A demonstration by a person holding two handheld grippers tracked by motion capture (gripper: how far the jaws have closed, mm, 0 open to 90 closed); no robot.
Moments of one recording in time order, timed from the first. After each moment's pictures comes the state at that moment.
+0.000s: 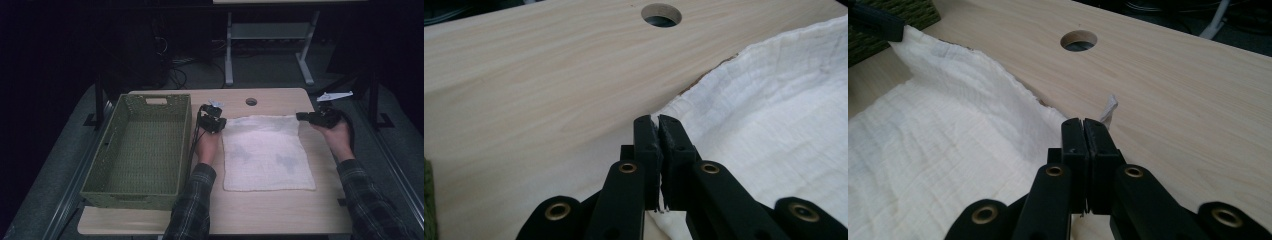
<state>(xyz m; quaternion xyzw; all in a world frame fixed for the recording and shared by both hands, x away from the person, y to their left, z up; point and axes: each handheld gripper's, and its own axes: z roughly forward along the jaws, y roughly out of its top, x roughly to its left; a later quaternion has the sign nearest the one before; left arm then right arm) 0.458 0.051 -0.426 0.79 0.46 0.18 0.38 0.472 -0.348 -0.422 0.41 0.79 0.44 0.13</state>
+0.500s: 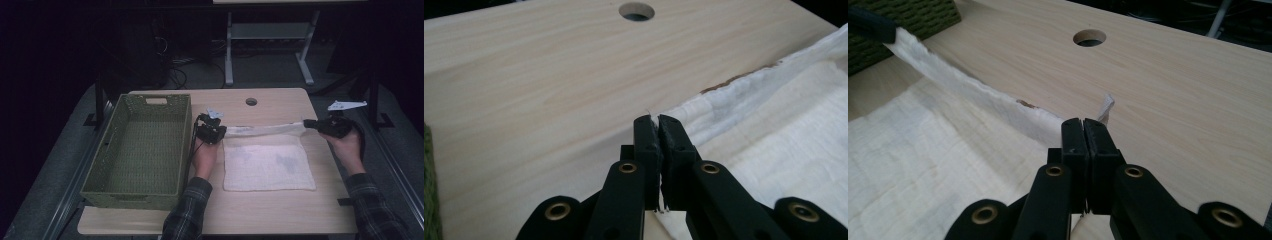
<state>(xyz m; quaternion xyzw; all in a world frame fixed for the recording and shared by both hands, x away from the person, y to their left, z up) 0.411 0.056 -0.420 0.78 0.45 0.18 0.39 0.430 -0.363 -0.417 0.40 0.78 0.45 0.13</state>
